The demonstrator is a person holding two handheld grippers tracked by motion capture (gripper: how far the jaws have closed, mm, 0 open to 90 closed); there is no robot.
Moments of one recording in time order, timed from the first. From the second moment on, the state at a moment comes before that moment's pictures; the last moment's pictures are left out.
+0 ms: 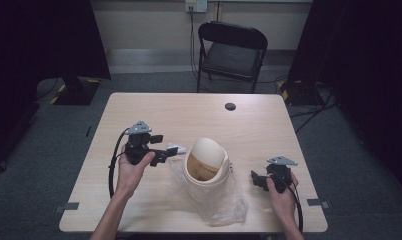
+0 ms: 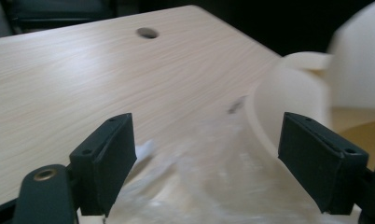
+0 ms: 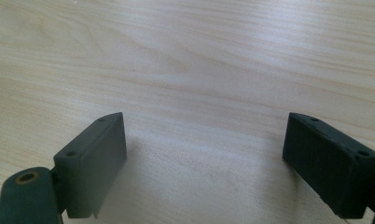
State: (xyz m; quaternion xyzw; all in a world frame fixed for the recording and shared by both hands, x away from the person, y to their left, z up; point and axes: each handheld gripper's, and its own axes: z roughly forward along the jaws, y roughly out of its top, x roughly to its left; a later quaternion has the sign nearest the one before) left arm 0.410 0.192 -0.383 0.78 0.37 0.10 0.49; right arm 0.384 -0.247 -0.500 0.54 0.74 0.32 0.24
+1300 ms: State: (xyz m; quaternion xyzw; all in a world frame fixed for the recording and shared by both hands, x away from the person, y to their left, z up) left arm 0.505 0.175 -0.479 0.83 0.42 0.07 0.36; right arm 0.384 -0.247 -0.500 0.54 0.74 0.32 0.24
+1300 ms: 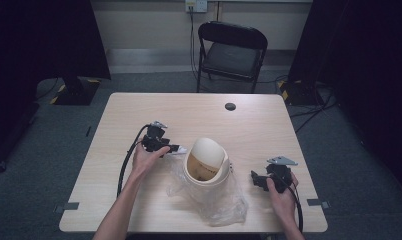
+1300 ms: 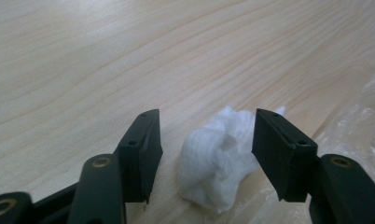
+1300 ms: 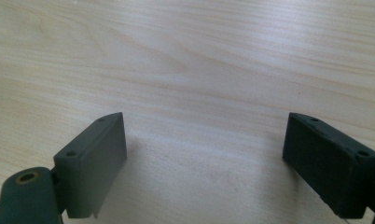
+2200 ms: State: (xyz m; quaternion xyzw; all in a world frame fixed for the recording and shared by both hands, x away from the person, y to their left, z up) left arm 0.505 0.200 -0.468 0.80 0.44 0.09 0.38; right arm 0.384 -0.247 -0.500 0.54 0.74 0.32 0.24
